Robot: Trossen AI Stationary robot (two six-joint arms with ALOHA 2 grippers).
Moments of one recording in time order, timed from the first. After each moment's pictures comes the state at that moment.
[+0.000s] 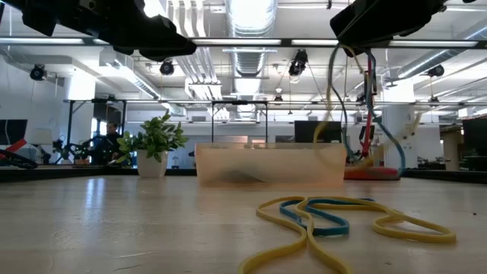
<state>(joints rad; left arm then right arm) -0.29 1.18 0.56 0.33 -0.20 0.16 0.42 1.31 0.78 -0.09 0.18 0.05</state>
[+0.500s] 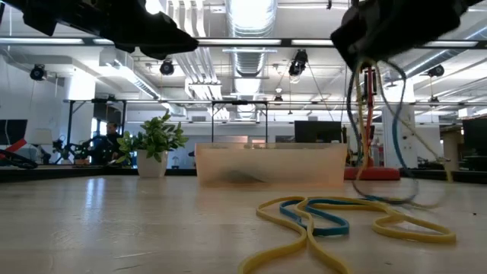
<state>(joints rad) -0.29 1.18 0.56 0.36 -0.20 0.16 0.43 1.38 0.78 -0.08 0.05 0.10</state>
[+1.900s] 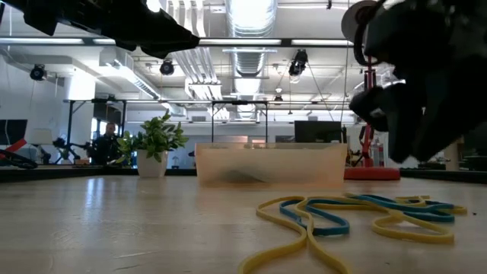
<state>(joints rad) -0.29 1.19 0.56 0.38 -0.20 0.16 0.44 1.54 0.71 -0.11 0.03 0.23</state>
